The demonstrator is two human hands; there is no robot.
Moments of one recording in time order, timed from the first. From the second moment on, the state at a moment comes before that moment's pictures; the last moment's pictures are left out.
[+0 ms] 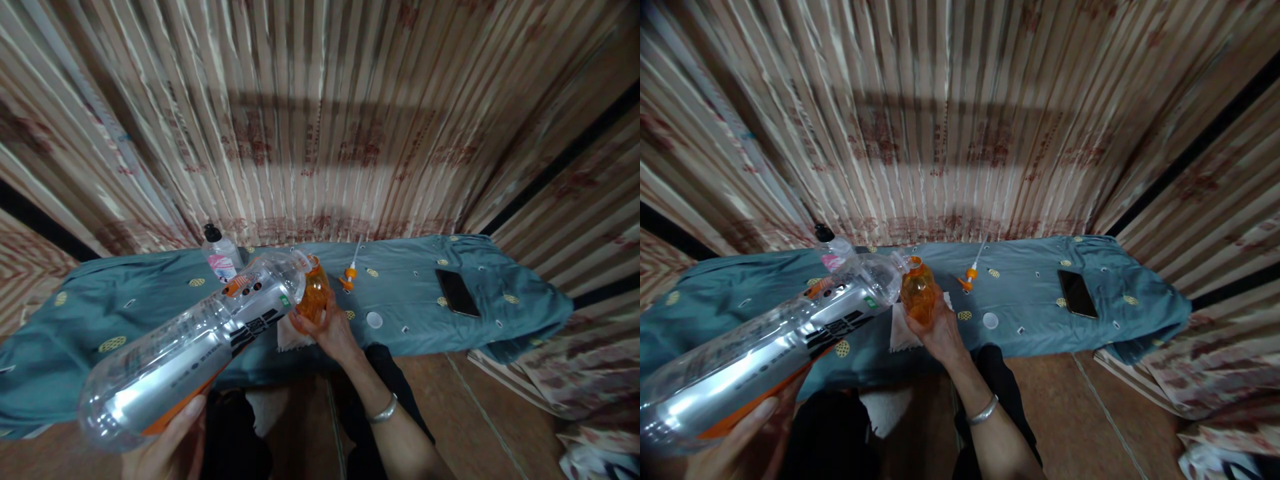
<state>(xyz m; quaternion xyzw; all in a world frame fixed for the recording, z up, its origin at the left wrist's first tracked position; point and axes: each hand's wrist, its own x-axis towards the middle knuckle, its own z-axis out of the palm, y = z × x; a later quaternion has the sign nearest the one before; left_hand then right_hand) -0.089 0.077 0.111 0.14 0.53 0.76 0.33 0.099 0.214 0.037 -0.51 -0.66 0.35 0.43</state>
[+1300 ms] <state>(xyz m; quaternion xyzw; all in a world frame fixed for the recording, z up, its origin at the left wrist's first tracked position) -0.088 0.074 0.104 0.13 0.55 0.76 0.34 0.099 0.213 0.039 -0.51 -0.65 0.35 0.44</state>
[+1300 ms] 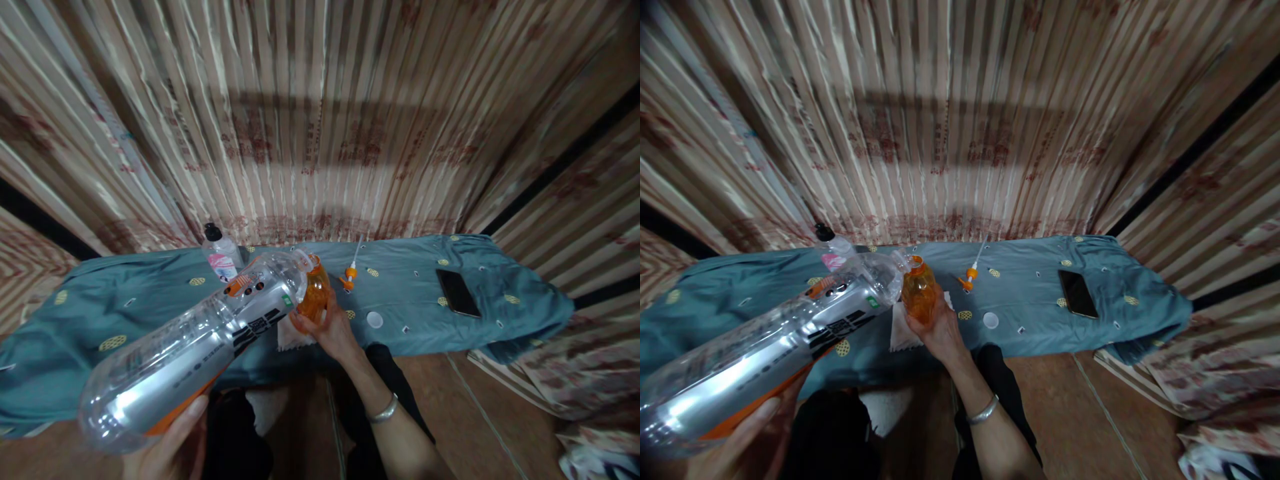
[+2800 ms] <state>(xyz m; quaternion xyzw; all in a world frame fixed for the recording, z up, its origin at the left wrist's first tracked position) -0.091 0.077 0.103 0.16 0.53 0.76 0.33 0.100 0.212 0.044 -0.50 -0.66 0.34 0.44</state>
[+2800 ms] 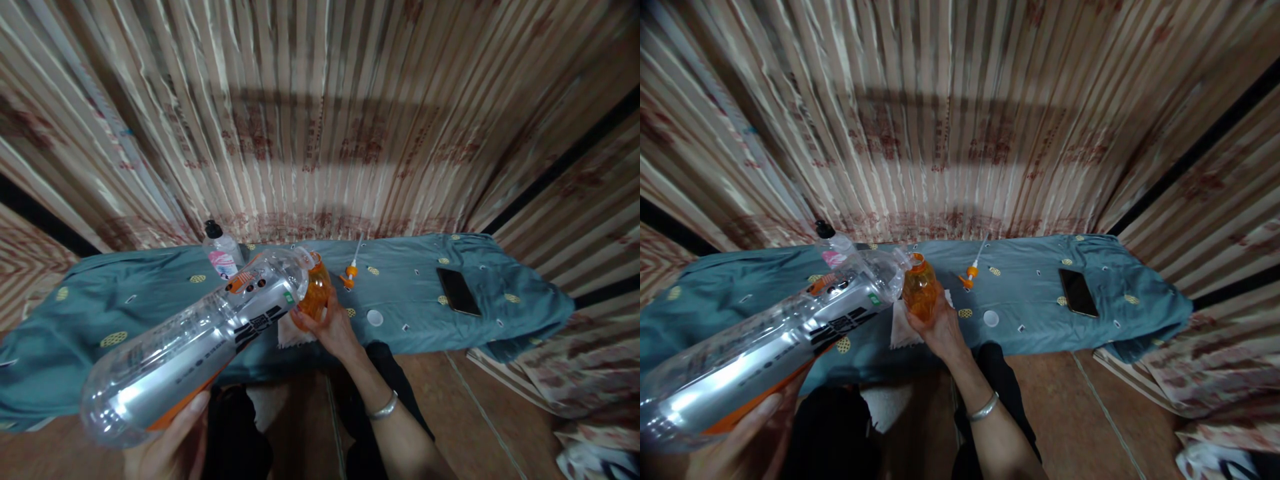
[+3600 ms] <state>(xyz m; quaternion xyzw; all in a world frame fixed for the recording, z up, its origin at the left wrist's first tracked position) -0.089 0.077 0.105 0.15 0.53 0.76 0.34 0.097 0.213 0.036 -0.51 -0.65 0.34 0.45</state>
